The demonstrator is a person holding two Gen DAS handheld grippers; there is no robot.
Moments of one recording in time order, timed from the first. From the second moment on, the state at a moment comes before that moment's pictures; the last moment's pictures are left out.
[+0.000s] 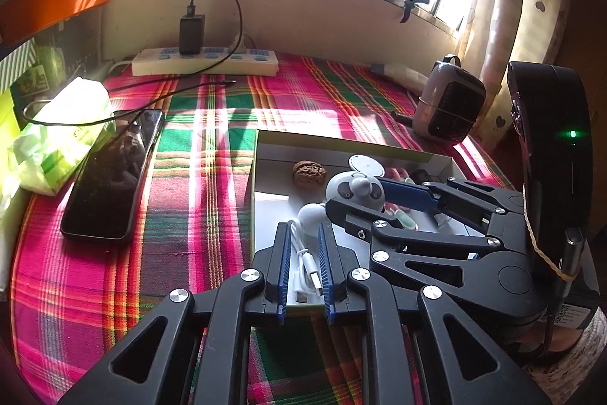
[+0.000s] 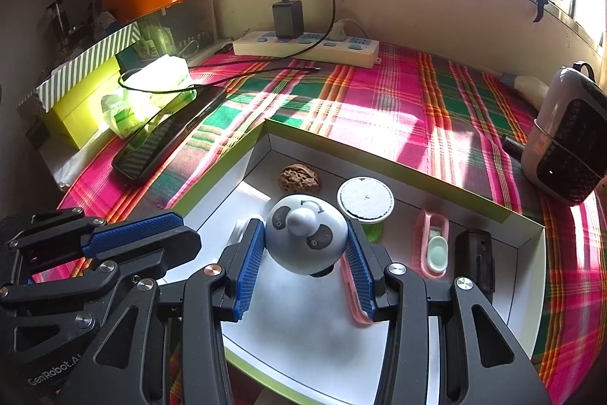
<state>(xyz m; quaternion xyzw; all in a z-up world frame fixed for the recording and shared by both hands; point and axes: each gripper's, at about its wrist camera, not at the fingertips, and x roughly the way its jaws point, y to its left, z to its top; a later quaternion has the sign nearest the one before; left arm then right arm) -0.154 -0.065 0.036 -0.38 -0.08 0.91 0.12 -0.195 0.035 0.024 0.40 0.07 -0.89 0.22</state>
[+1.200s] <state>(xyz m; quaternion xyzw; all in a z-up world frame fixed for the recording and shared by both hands) -0.156 -0.069 0.030 -0.39 -0.09 0.91 0.12 -0.228 0.021 0.025 0.43 0.06 -0.87 0.23</state>
